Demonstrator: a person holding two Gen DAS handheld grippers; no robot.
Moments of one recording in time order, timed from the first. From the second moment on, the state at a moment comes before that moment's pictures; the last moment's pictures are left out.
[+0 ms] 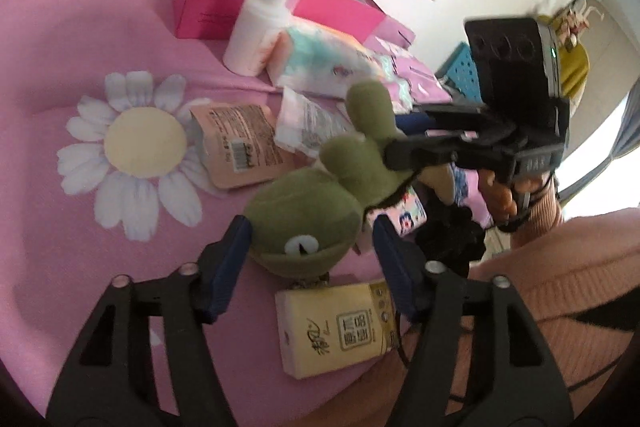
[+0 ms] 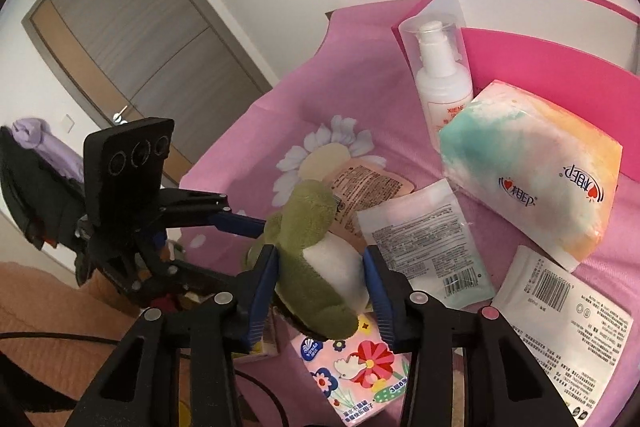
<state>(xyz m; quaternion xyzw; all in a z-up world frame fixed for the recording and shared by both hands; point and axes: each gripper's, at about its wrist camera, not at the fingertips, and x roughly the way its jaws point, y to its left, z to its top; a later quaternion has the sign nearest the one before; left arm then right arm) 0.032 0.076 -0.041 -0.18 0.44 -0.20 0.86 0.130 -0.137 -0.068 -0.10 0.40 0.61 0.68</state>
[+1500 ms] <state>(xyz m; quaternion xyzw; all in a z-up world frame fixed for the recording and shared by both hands) 0.070 0.092 0.075 -0.14 0.30 -0.17 0.93 0.158 -0.164 0.040 0.02 0.27 0.63 0.73</state>
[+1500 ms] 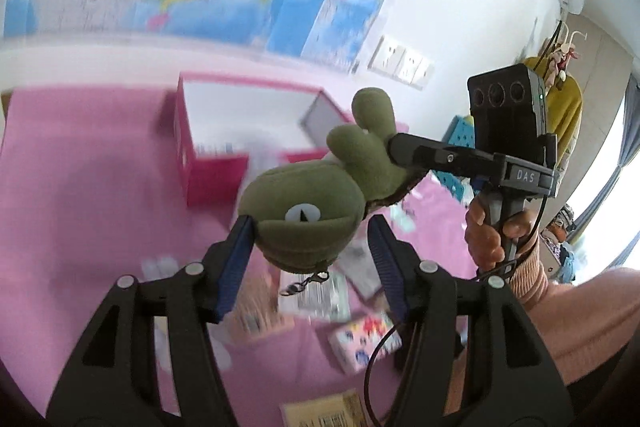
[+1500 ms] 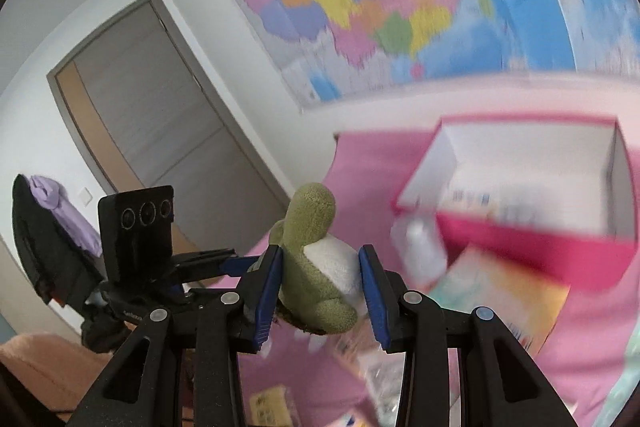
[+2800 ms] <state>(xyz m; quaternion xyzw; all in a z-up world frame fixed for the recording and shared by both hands) 0.318 0.119 0.036 -0.10 0.40 -0.04 0.91 0.376 -0.072 0.004 0.06 0.40 0.45 0.79</state>
